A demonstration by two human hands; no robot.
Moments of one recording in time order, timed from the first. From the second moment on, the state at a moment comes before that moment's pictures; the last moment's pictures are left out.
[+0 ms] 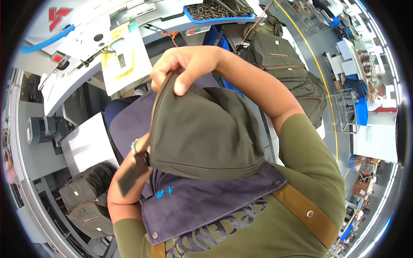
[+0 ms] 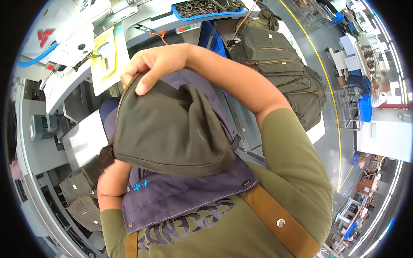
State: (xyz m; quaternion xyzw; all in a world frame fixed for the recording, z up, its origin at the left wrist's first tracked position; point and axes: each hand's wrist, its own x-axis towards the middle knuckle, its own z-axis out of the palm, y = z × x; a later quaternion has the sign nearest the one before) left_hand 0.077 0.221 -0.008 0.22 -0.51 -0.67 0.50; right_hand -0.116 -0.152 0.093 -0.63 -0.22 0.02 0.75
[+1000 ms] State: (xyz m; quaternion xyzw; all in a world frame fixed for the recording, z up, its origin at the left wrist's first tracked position) left_hand 0.114 0.064 0.105 0.54 -0.69 -0.19 0.44; right_hand -0.118 -0.102 0.062 -0.82 -0.02 -0.04 0.57
